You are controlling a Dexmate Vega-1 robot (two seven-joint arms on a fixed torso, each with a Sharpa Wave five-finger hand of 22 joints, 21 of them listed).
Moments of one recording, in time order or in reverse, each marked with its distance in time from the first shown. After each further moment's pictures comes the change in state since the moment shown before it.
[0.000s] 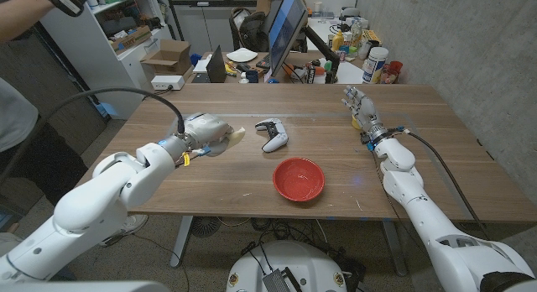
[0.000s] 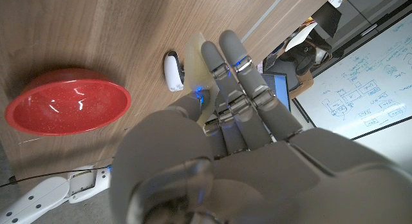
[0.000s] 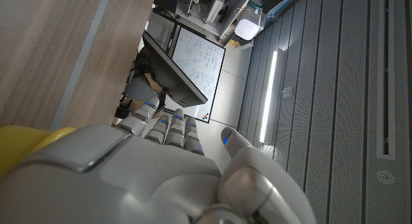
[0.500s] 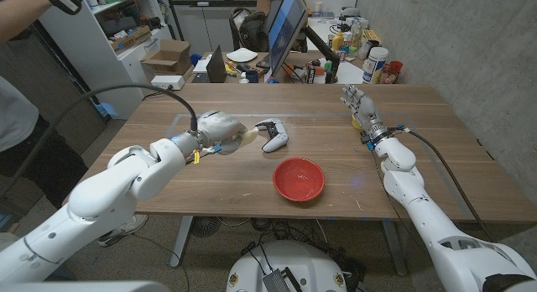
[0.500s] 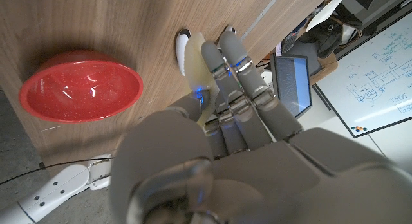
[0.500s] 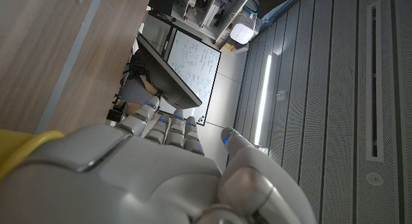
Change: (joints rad) left arm -0.126 0.049 0.115 0.036 -0.041 -0.051 0.023; left_hand -0.005 0.005 -0.004 0.004 0.000 0.000 0.000 -0.005 0.000 -0.002 -0.002 -0.010 0.000 -0.001 0.001 0.000 0.000 -0.008 -0.007 0.004 -0.005; right arm -0.011 -0.012 -0.010 -0.026 0.007 0.011 0.008; right_hand 0.000 0.000 0.000 0.000 0.000 0.000 0.000 0.000 0.000 0.000 0.000 0.000 0.000 0.000 0.000 0.000 0.000 0.000 0.000 0.000 0.000
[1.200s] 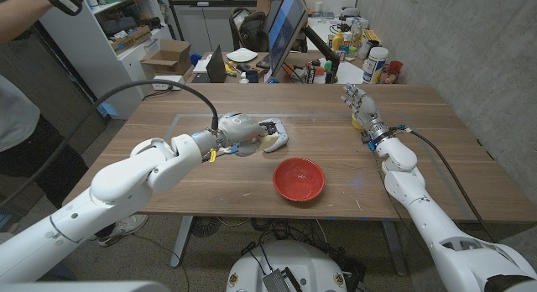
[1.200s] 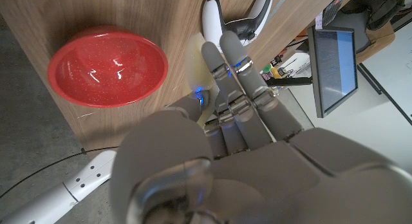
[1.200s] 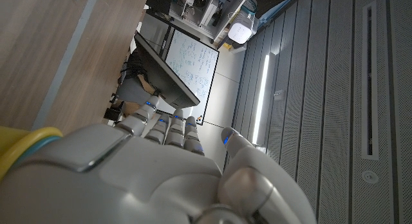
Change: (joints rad) left arm -0.156 0.031 0.155 0.030 -0.039 -0.071 -0.012; left_hand -0.001 0.001 -0.006 0.006 0.008 0.000 0.000 -0.008 0.005 -0.003 -0.003 -0.007 0.000 -0.010 0.001 -0.008 0.000 -0.017 0.007 0.012 0.000; right arm -0.001 -0.007 -0.001 0.004 0.012 0.014 0.006; right_hand 0.000 0.000 0.000 0.000 0.000 0.000 0.000 0.000 0.000 0.000 0.000 0.000 0.000 0.005 0.005 0.000 0.000 0.000 0.000 0.000 0.000
